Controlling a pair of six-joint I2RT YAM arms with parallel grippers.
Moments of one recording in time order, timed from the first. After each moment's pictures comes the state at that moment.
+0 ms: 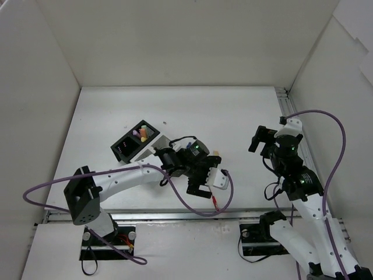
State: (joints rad) left arm -1.05 1.57 1.28 -0.58 0.38 0.73; right arm 0.28 0.72 0.86 -0.55 0.36 0.30
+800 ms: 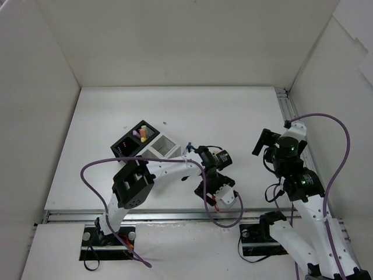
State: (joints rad) left arm -1.11 2.06 1.68 -1.00 0.50 1.25; right arm 0.24 0.72 0.87 -0.67 0.40 0.38
